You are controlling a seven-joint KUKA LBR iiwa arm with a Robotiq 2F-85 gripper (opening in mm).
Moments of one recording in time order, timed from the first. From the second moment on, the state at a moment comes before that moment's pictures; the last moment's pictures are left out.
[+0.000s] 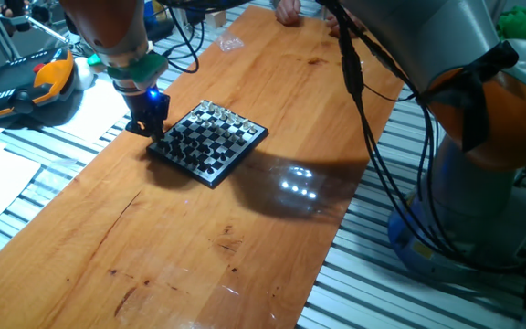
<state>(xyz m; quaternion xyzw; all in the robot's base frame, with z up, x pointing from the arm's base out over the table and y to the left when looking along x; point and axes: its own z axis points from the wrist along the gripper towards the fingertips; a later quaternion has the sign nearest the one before) 0.661 0.045 0.054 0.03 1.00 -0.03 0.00</state>
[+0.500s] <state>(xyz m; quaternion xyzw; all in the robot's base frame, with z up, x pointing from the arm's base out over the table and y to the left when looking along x) 0.663 0.047 0.058 0.04 1.00 -0.03 0.00</state>
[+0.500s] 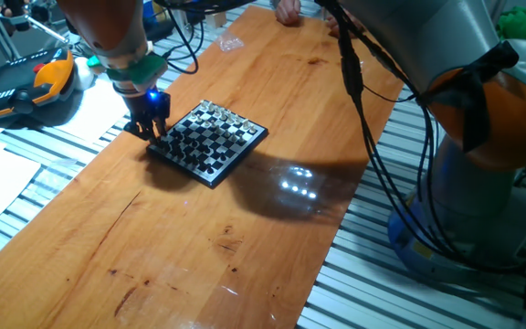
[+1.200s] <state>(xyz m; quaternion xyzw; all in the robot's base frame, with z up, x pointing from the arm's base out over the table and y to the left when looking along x) 0.675 0.031 0.117 0.03 1.00 -0.03 -0.02</state>
